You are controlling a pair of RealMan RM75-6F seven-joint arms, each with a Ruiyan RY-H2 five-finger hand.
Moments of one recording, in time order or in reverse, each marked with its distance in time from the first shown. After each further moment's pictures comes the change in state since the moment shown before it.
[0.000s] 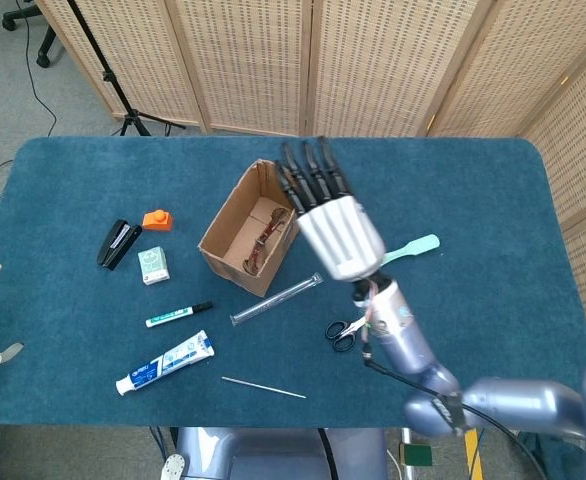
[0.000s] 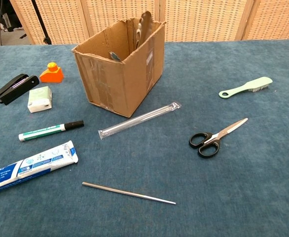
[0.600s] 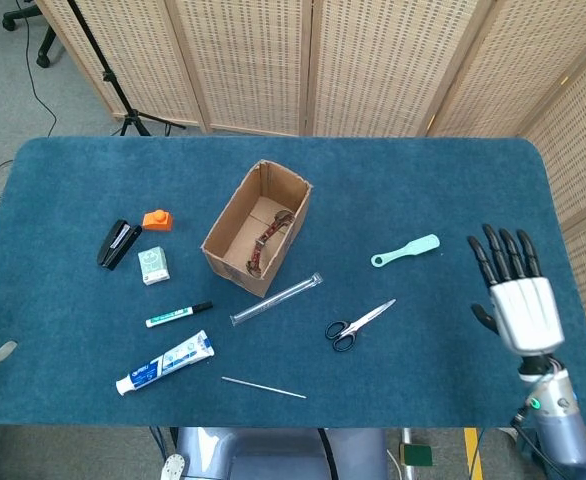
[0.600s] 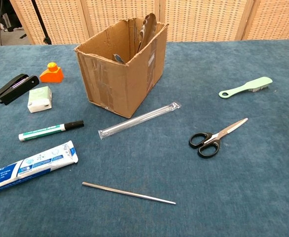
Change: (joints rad) left arm 0.038 -0.068 -0.014 0.028 0.030 0.133 0.096; right arm -0.585 0.208 -0.329 0.131 -0.207 0.200 0.945
